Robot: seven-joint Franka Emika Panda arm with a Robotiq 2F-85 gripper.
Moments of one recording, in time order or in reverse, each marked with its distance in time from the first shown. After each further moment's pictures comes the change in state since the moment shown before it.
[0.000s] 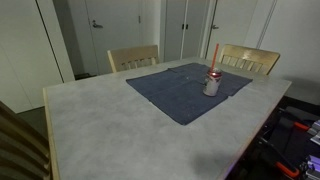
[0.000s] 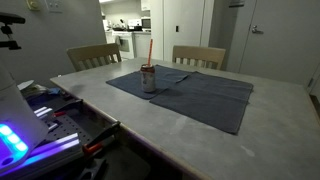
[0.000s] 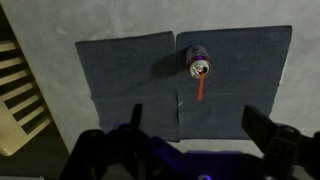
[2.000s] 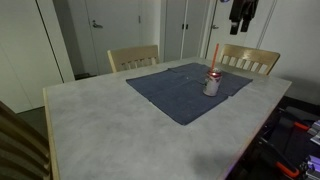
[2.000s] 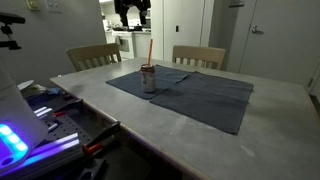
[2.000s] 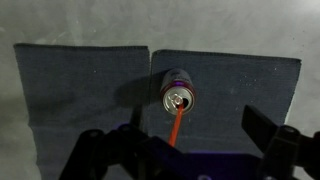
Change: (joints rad) arm 0.086 0.354 0.011 -0.138 0.023 0.314 -0.009
